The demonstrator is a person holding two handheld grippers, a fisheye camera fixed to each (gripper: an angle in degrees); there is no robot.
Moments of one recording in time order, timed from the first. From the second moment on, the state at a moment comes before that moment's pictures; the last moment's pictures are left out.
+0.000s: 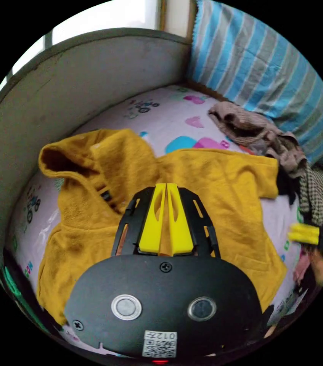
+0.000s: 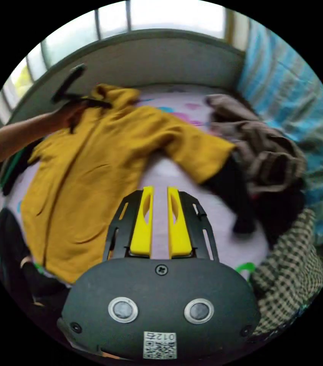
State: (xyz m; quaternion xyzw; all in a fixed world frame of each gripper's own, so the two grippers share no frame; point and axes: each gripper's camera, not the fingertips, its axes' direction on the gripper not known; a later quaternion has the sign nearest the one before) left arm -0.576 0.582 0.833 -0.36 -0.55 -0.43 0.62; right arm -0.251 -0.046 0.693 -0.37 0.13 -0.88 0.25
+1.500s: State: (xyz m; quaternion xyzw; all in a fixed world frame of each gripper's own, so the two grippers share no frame) left arm -0.371 0.665 0.687 -0.10 -0.52 -0.52 0.67; right arm -0.457 0.141 0.647 -0.73 0.16 -0.61 0.27
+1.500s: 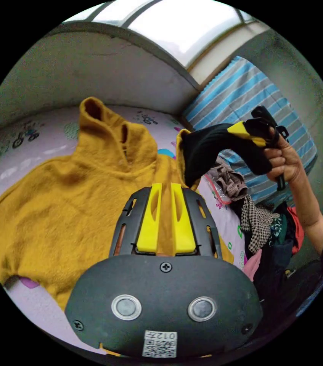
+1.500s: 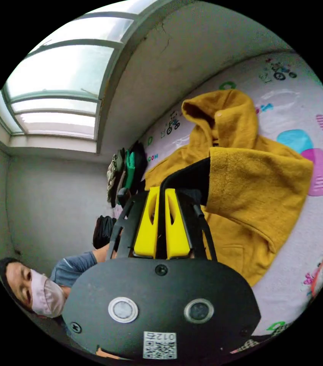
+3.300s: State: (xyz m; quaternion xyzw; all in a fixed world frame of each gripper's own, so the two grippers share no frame) left arm -0.216 0.910 0.538 0.02 -0.57 -0.69 0.46; right arm -0.292 0.064 0.677 -0.39 0.18 -0.90 0.10
